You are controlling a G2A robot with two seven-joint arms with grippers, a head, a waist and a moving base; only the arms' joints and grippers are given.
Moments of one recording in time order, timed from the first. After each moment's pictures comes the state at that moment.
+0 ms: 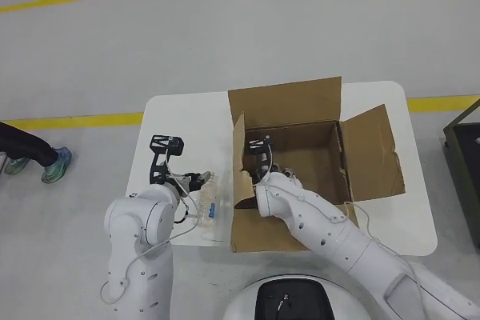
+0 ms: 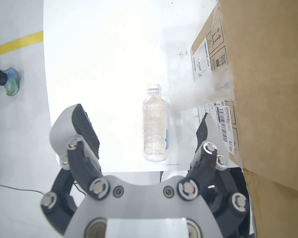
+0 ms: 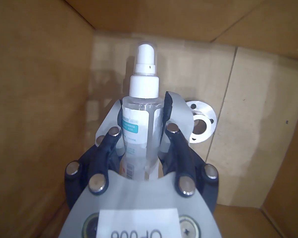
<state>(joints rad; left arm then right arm) 1.05 -1.47 -1.51 -1.94 1.46 -0.15 -1.29 -0.66 -1.59 0.74 -1.12 -1.01 0.66 0.71</state>
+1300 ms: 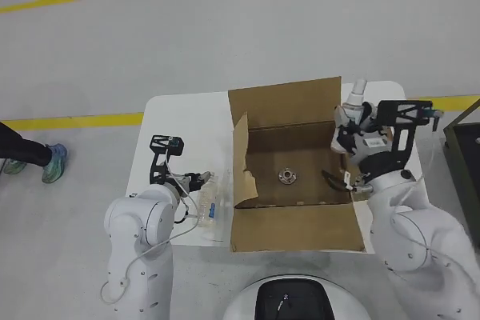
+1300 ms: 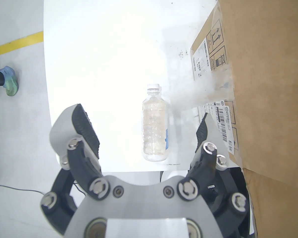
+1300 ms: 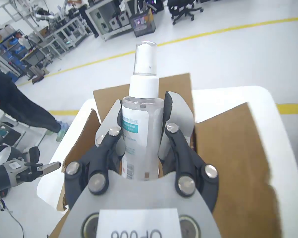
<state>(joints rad) 1.05 -1.47 -1.51 -1.94 1.46 -0.15 -1.29 -1.30 -1.43 1.40 -2.29 -1.24 0.33 0.56</state>
